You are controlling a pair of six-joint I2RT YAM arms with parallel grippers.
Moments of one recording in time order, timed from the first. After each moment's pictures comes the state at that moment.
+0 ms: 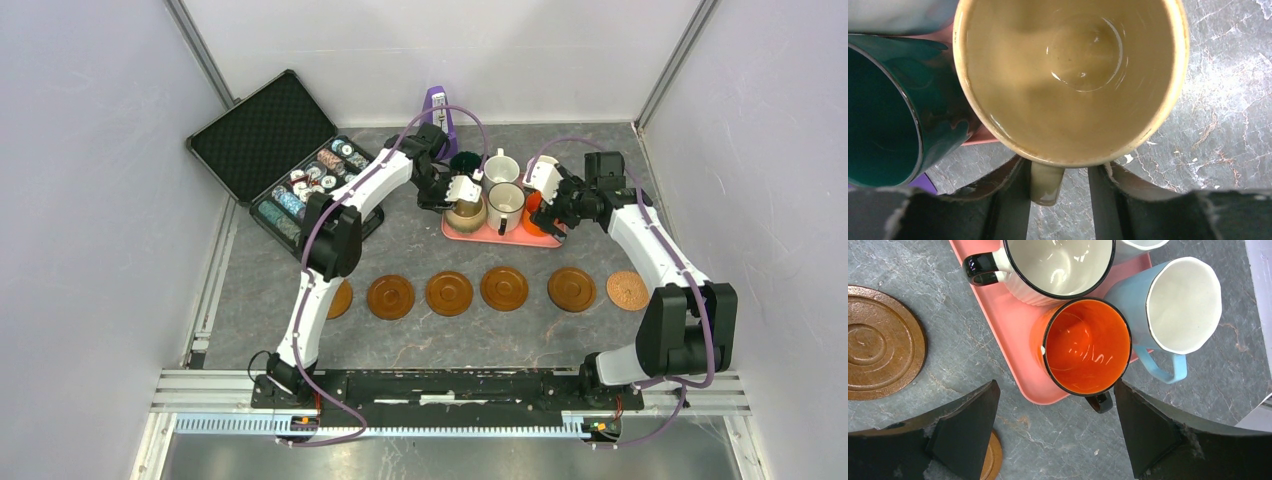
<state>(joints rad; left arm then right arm) -0.54 2.38 2.15 -0.98 0.47 1.34 0.05 1.44 1.09 -0.55 -0.44 -0.99</state>
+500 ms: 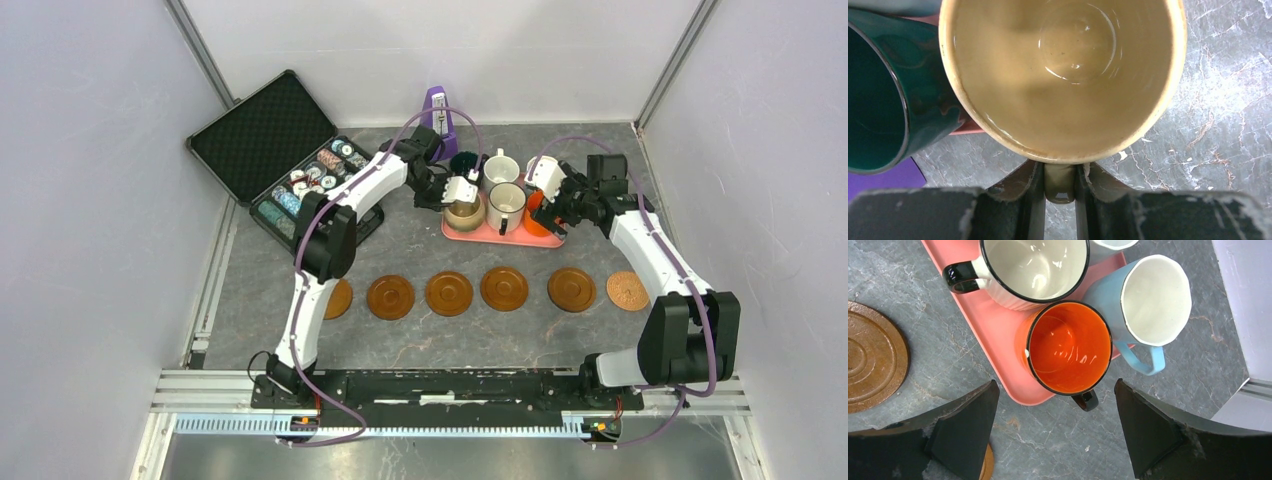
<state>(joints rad) -0.52 2.33 2.04 -0.90 0.46 1.31 0.05 1.40 1.05 -0.48 -0.41 -0.95</state>
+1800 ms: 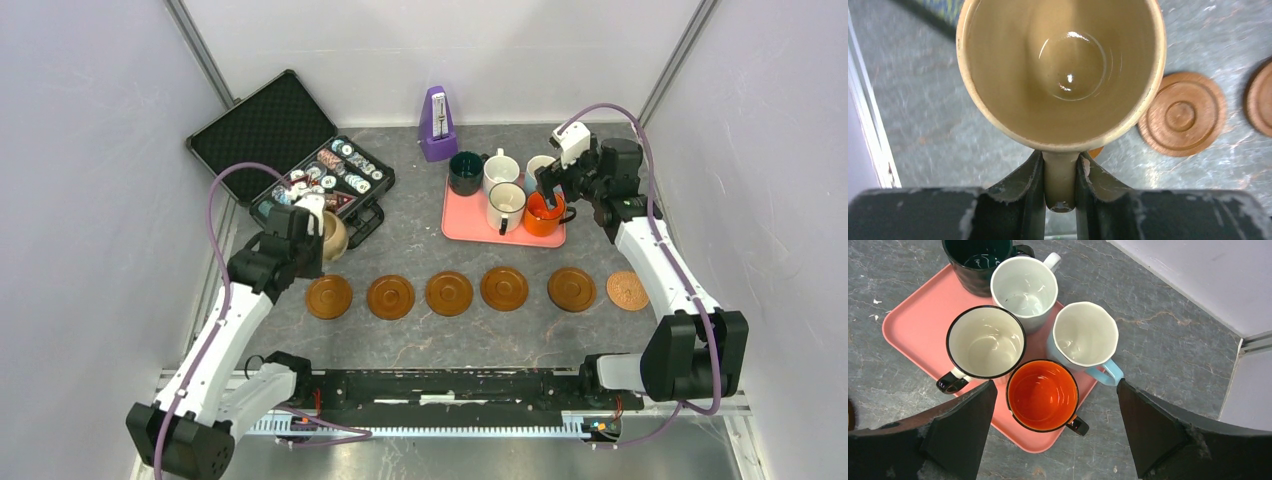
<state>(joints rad) -0.27 0.96 0.93 -0.80 -0.12 -0.04 0.05 1.32 1.05 -0.20 -0.34 -0.44</state>
